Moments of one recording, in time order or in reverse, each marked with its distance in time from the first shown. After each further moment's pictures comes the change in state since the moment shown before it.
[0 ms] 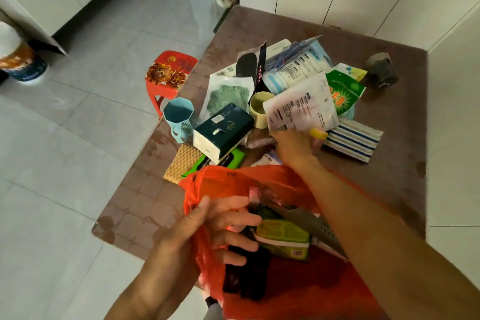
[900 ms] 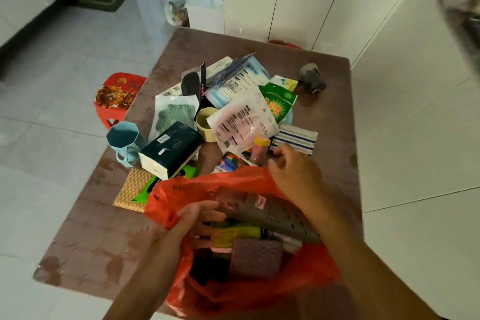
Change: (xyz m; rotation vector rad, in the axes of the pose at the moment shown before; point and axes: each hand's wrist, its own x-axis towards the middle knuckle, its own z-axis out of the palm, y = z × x) left_hand 0.049 -0.024 0.037 0.353 0.146 -0.071; right_hand -0.143 0.055 -0.102 0.464 0.073 0.415
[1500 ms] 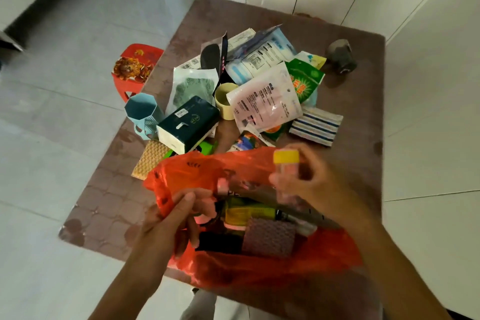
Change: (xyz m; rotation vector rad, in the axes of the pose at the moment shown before) left_hand -0.028 -0.006 -0.013 -0.038 0.217 0.197; right_hand -0.045 -0.001 -0.019 0.695 -0.466 -0.086
